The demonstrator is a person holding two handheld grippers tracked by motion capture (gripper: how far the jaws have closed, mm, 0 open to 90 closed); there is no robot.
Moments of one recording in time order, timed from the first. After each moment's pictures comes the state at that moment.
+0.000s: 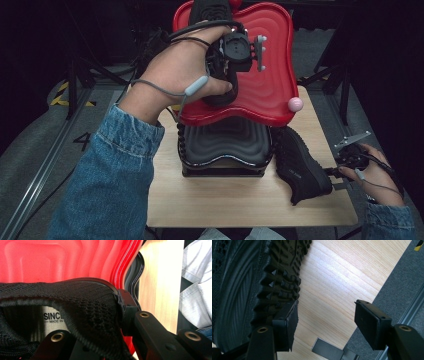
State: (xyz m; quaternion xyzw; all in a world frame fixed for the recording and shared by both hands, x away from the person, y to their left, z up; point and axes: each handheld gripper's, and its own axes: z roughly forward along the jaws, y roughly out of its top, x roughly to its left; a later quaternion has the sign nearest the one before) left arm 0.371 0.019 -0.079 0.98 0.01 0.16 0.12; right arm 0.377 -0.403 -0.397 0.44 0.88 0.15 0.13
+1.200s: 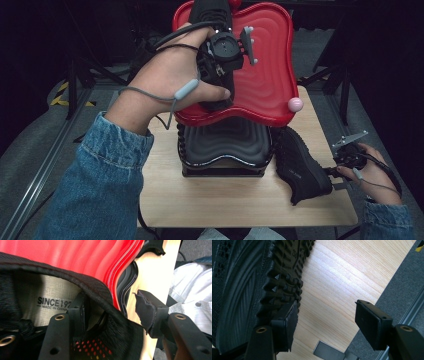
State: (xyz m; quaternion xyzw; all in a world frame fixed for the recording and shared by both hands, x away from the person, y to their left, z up) left arm 0.360 0.034 -0.074 0.97 0.09 0.14 0.16; right arm 0.379 -0.398 -0.398 0.43 0.88 0.15 0.12
